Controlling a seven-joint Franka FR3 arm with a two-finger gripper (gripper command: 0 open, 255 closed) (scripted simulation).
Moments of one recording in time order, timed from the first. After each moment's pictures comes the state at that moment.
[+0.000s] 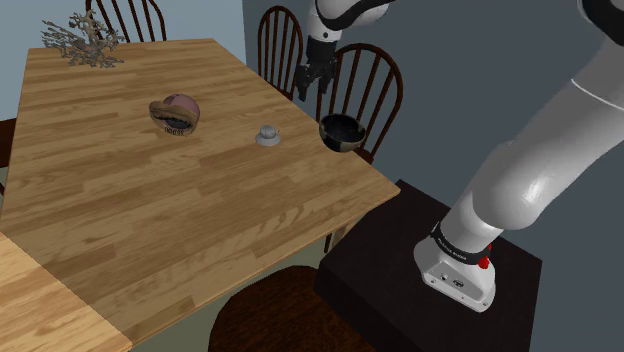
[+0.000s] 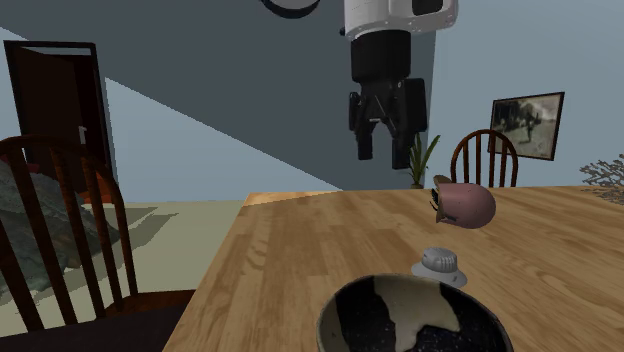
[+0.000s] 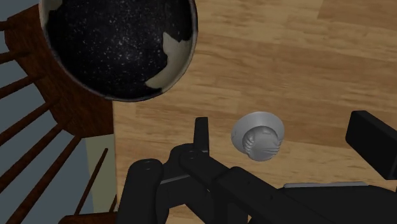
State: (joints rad) arm 0.03 -0.12 -0.01 -2.12 0.00 2.06 0.05
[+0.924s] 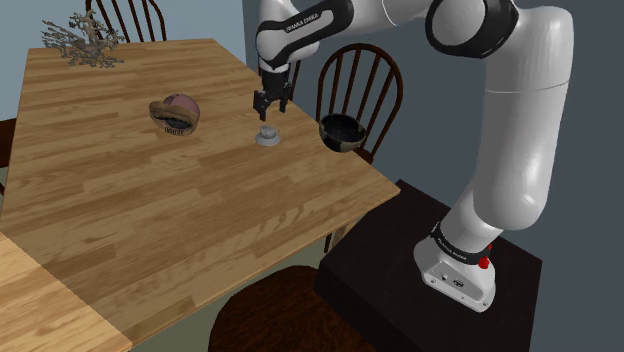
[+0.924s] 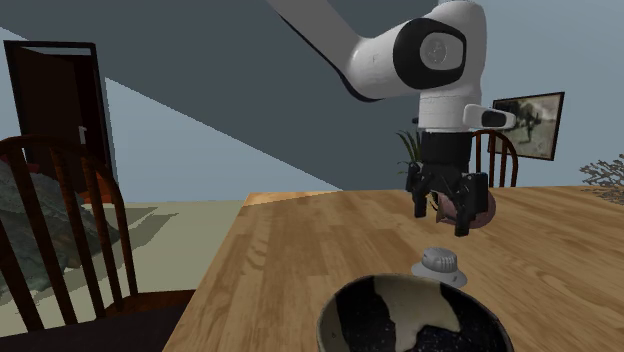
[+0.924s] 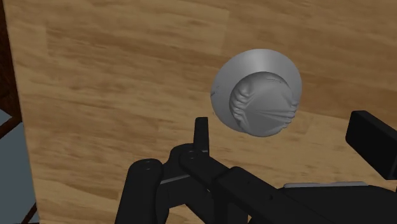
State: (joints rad) arm 0.05 0.45 0.01 -1.66 0.00 2.12 0.03
